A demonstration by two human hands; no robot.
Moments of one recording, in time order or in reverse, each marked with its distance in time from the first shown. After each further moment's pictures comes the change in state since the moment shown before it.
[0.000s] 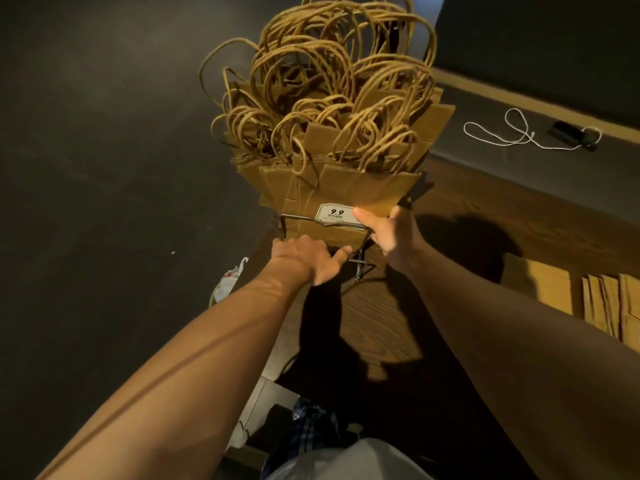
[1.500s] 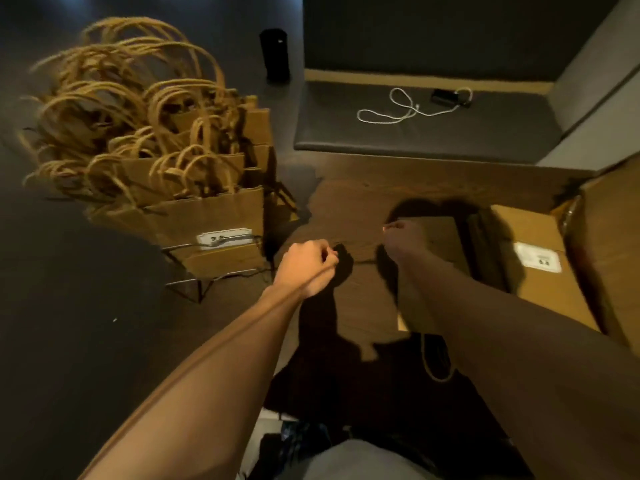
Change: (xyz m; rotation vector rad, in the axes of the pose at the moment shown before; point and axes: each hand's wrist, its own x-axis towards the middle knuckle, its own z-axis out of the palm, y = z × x) left_hand -0.010 0.139 0.032 -0.389 0.163 0.313; right_hand -0.051 0.021 -0.169 -0.277 0.583 0.336
